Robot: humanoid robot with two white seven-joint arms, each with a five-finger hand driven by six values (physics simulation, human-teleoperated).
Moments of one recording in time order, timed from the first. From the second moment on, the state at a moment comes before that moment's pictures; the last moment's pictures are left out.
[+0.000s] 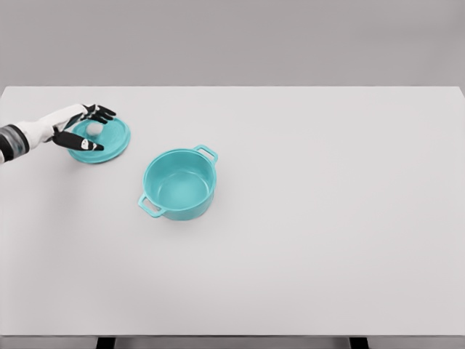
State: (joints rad) left arm -0.89 0.53 -0.73 -0.43 0.17 -0.50 -0.58; right arm -0.01 0.00 0.11 0.13 0.07 -0.28 0.38
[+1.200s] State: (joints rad) left arm -0.75 0.67 -0.73 -0.88 0.27 -0.60 -0.57; right arm -0.01 0.00 0.11 0.13 0.07 -0.28 0.38
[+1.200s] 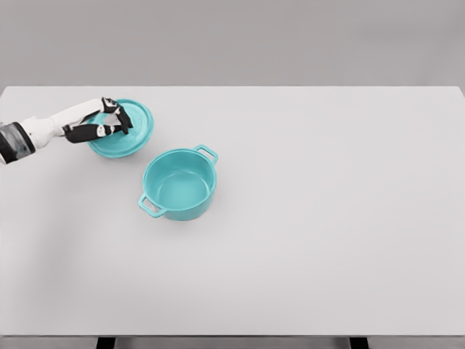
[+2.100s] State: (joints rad) left arm -0.66 0.73 -0.83 -1.20 0.30 -0.58 -0.56; right arm -0.01 0.00 0.11 0.13 0.07 -0.28 0.38
